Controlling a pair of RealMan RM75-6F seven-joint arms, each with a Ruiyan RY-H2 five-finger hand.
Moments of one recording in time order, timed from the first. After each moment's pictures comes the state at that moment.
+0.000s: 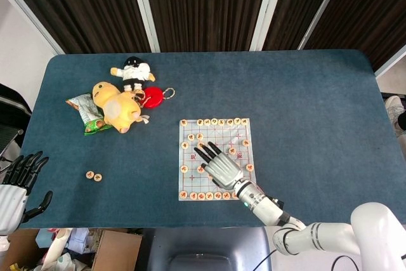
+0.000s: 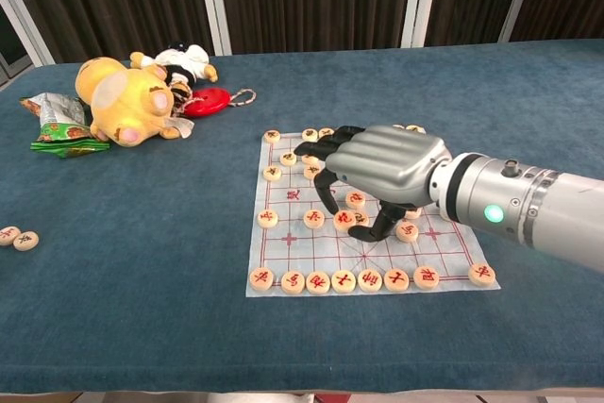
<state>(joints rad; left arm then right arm) -0.10 -1.10 0.01 -1.52 1.69 1.61 -0.14 0.84 -1.67 0.05 -1.45 -1.20 0.92 -0.66</state>
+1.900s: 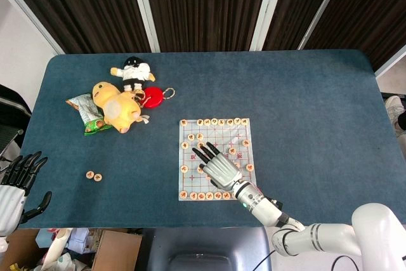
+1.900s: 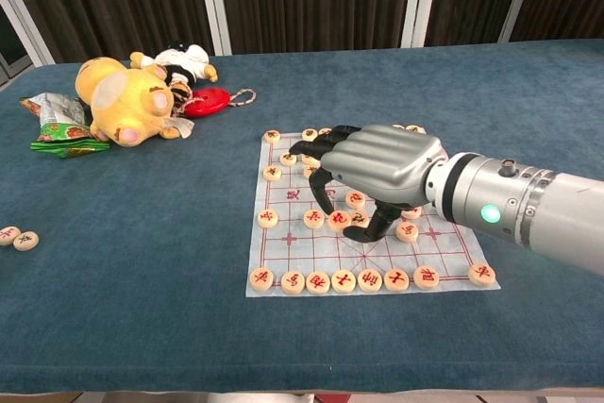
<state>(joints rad) -0.10 -1.09 0.02 -1.52 1.70 1.62 -0.16 0.83 -1.68 0.07 -1.46 -1.20 0.91 -0.67</state>
